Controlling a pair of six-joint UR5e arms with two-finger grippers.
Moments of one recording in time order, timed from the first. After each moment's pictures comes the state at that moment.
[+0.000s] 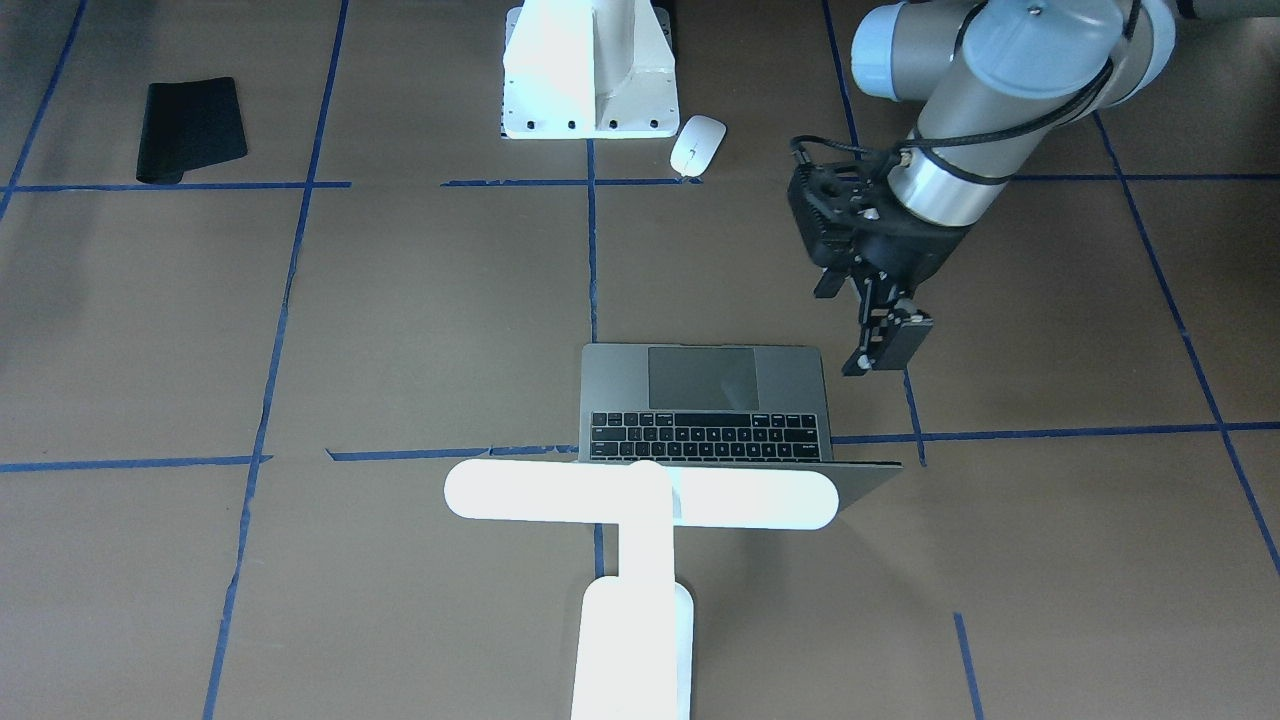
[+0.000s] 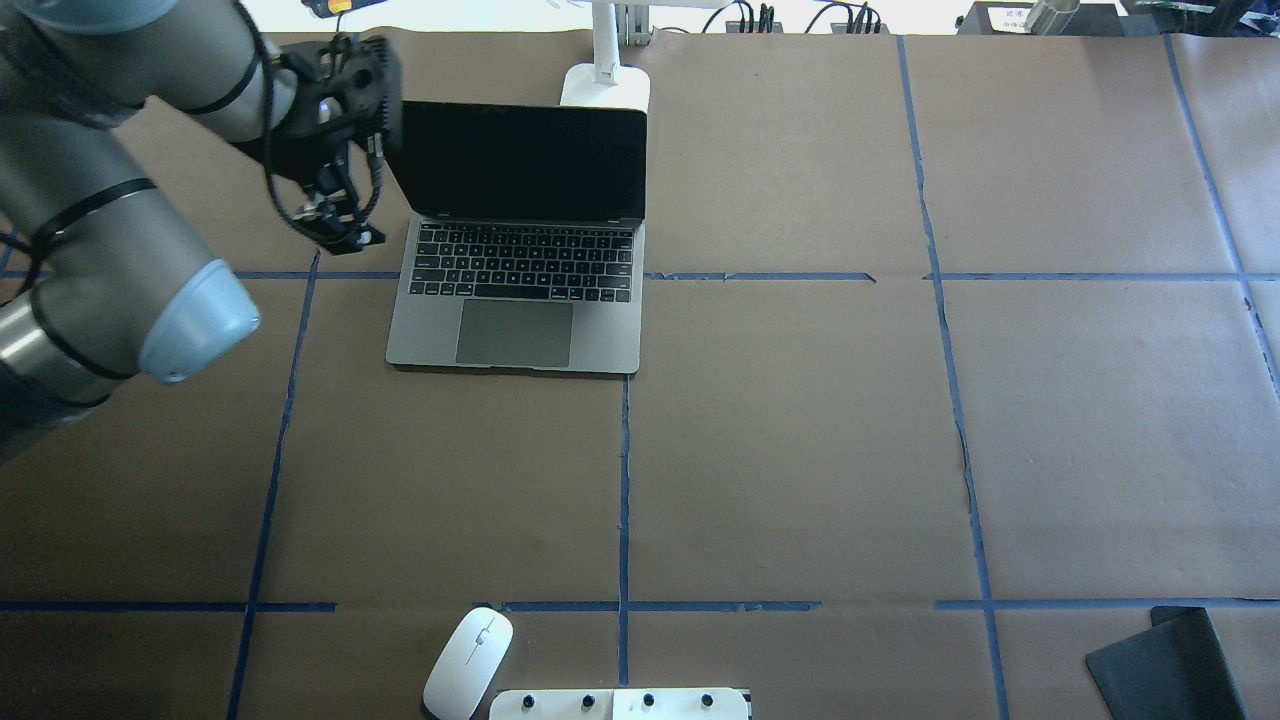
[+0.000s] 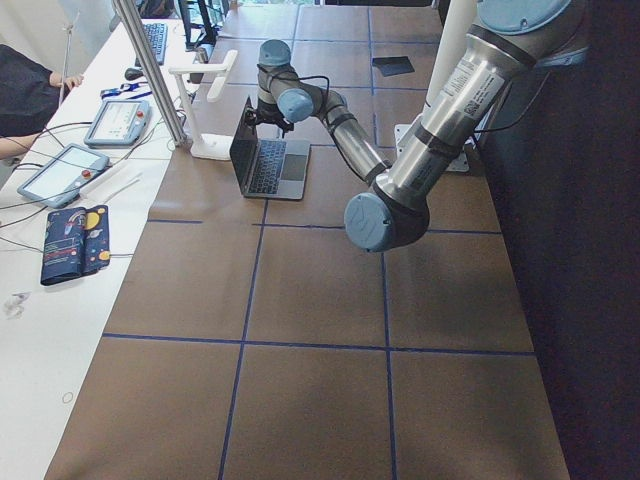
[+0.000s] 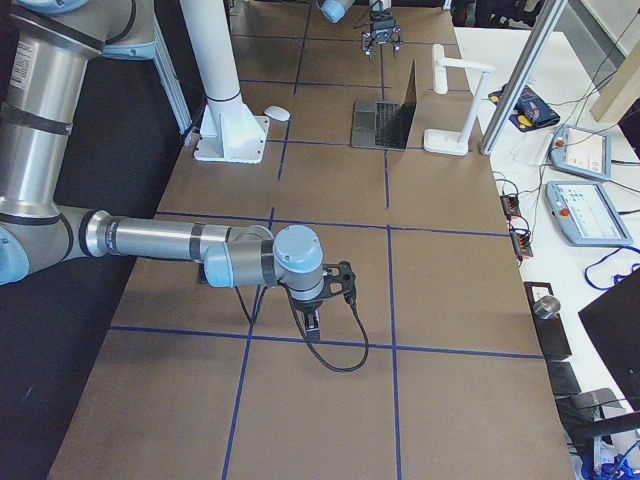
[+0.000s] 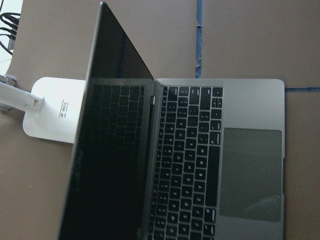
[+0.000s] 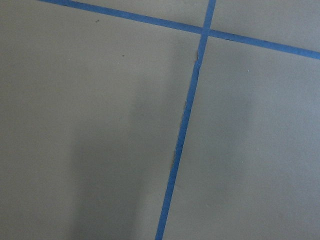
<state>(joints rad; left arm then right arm) -0.92 -2.10 -1.85 -1.53 -2.13 0.49 1.53 -1.90 1.86 -1.39 2.36 -0.10</state>
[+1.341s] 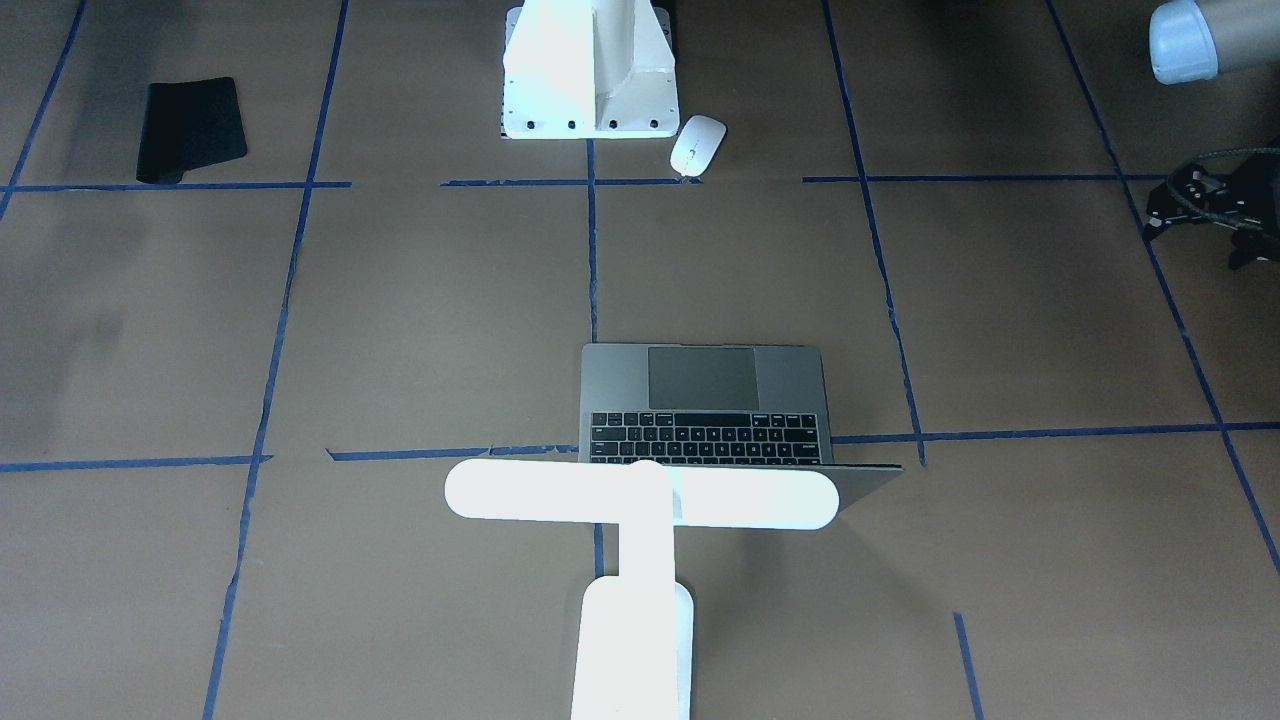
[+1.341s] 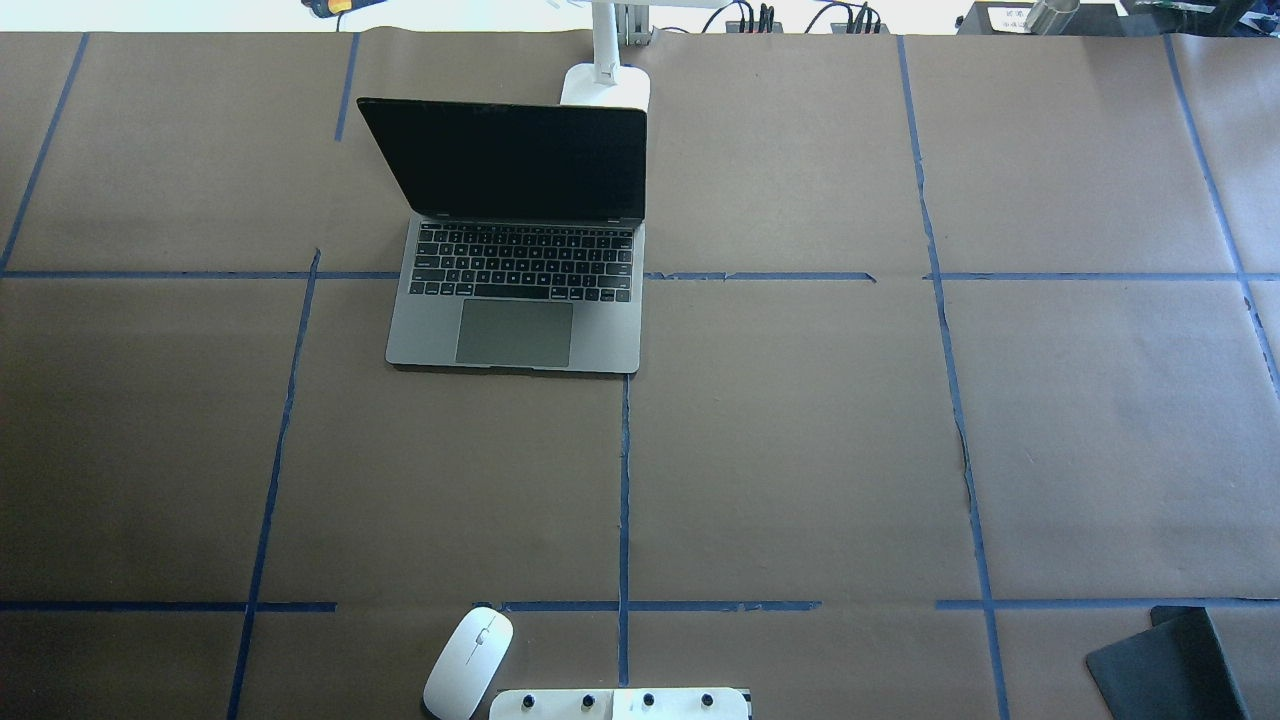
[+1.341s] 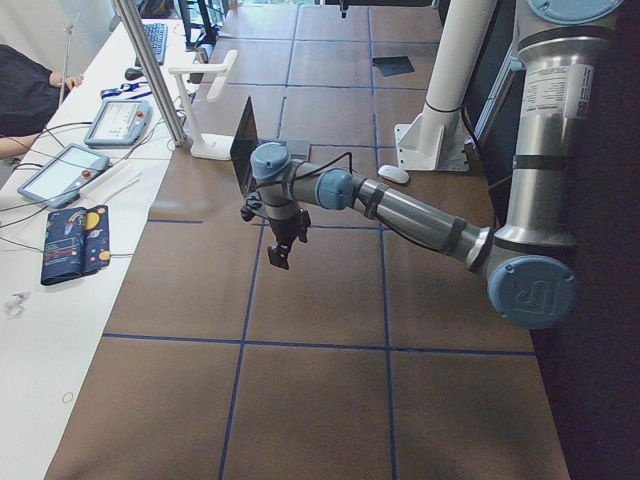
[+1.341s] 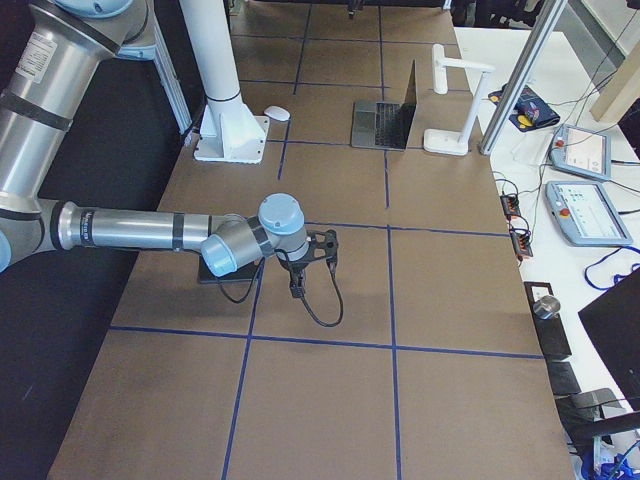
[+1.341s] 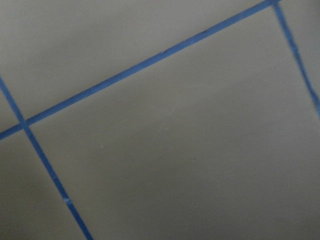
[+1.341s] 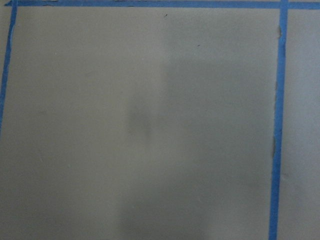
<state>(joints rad) -1.27 -1.52 -1.82 -1.57 -2.28 0.08 1.20 -2.09 1.97 -0.90 2.36 0.58</state>
